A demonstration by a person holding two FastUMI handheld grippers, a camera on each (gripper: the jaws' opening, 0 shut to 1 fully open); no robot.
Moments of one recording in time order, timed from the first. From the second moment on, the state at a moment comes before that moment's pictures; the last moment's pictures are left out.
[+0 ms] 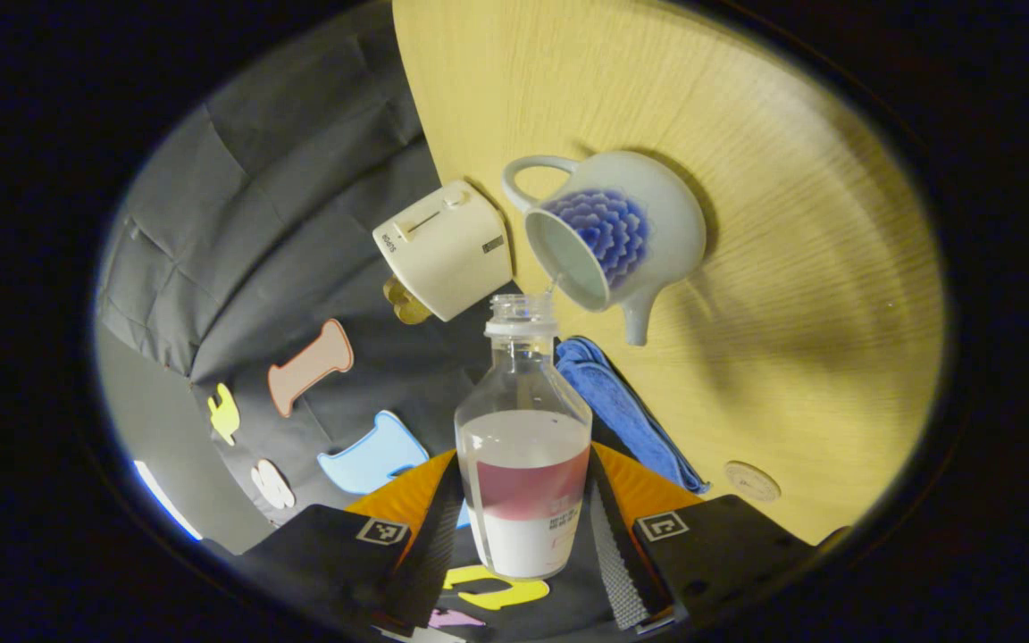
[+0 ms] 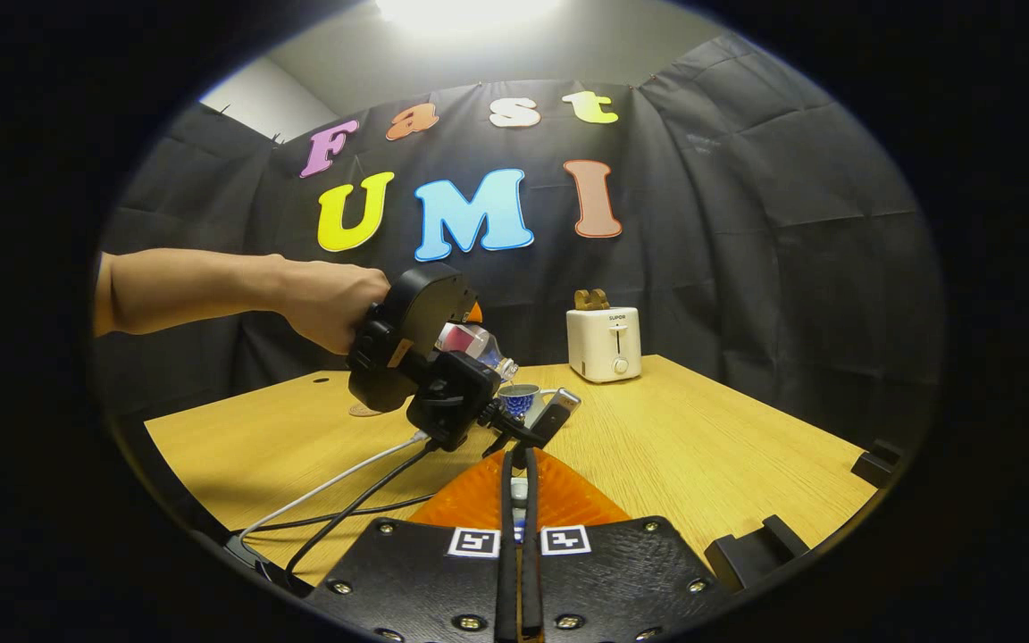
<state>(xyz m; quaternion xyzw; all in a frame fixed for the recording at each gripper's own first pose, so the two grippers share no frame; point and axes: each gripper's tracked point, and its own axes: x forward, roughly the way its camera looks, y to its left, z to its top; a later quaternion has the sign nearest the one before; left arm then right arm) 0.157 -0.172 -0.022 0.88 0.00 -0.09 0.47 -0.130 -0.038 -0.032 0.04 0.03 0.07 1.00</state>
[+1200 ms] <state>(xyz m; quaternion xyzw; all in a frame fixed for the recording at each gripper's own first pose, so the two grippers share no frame) 0.132 -0.109 -0.026 0.46 -0.02 -0.13 0.88 -0.127 -0.036 0.028 0.00 -0.04 0.07 1.00</state>
